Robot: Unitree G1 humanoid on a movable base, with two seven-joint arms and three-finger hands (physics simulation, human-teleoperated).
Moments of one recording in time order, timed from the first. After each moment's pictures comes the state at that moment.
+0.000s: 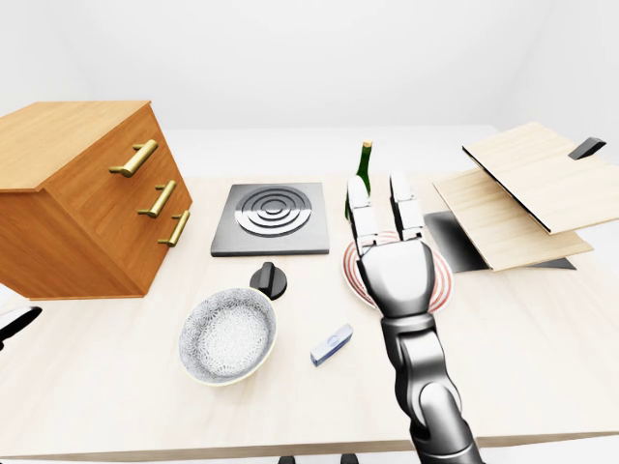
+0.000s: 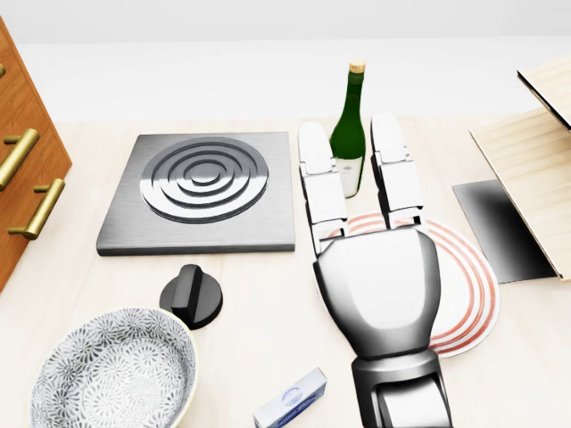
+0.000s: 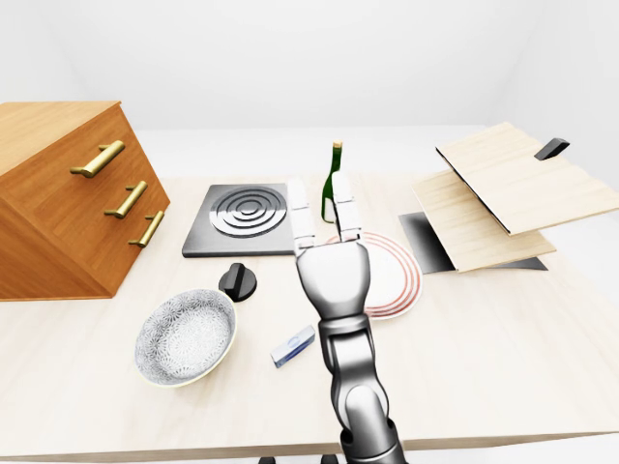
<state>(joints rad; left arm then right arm) 0.07 0.30 0.92 -0.37 -0.52 0.09 0.01 -0.06 0.06 0.26 -0.37 -1.70 0.09 -0.16</state>
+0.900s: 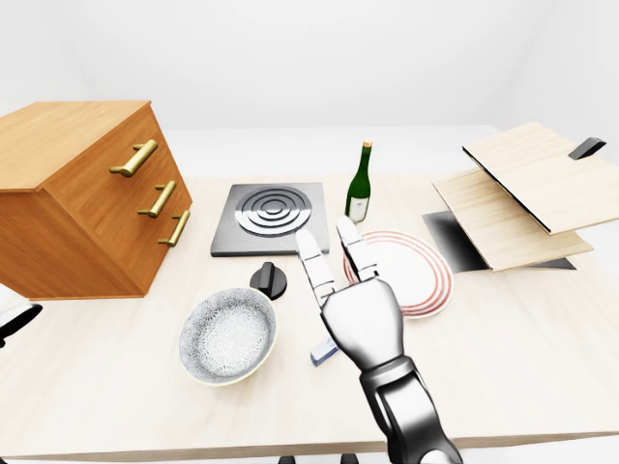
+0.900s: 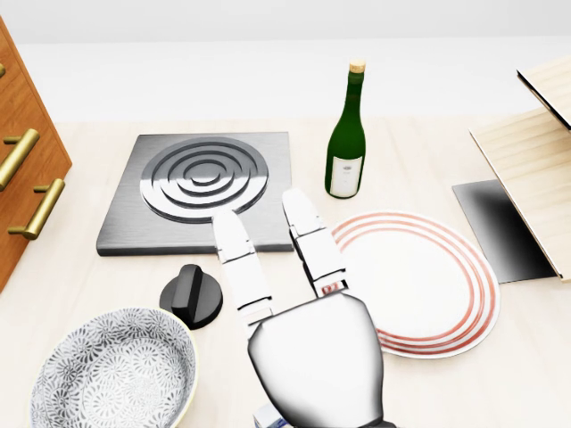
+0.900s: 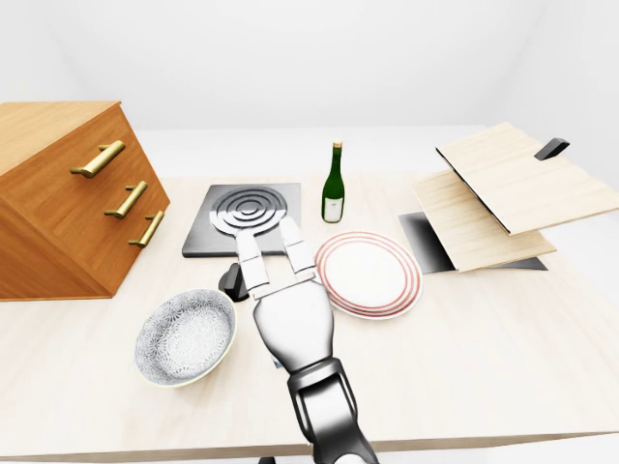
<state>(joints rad) 0.07 0.31 0.91 -0.35 -0.51 0.09 0.02 0.15 0.02 0.55 -0.57 -1.81 0.09 0.14</state>
